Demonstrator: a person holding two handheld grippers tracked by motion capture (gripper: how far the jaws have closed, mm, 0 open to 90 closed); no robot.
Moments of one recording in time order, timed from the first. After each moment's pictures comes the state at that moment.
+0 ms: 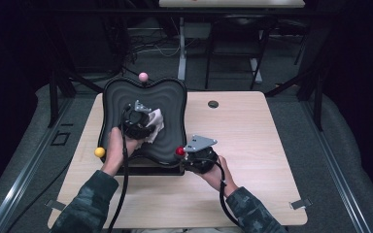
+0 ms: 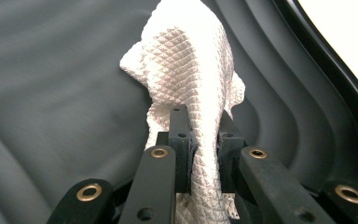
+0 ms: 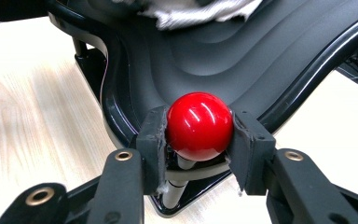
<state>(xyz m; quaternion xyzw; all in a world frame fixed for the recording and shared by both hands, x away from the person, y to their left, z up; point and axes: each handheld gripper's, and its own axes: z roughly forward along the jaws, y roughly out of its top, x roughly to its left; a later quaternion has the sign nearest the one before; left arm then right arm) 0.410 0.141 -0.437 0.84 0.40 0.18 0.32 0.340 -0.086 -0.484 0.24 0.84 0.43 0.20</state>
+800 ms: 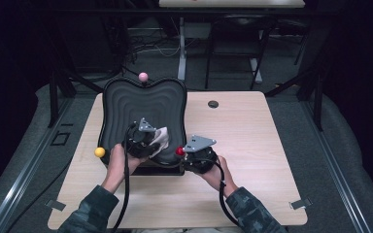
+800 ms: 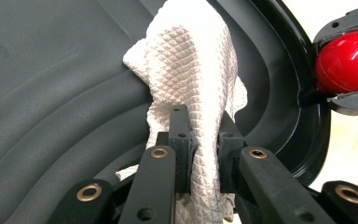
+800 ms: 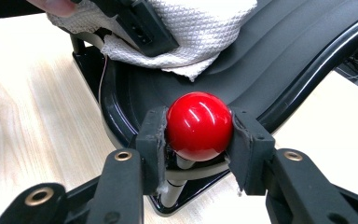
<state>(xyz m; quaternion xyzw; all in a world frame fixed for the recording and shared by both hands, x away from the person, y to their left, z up) 0.376 0.134 -0.455 0.86 0.37 0.16 0.31 0.340 -0.084 -0.484 0.24 0.84 0.43 0.21</state>
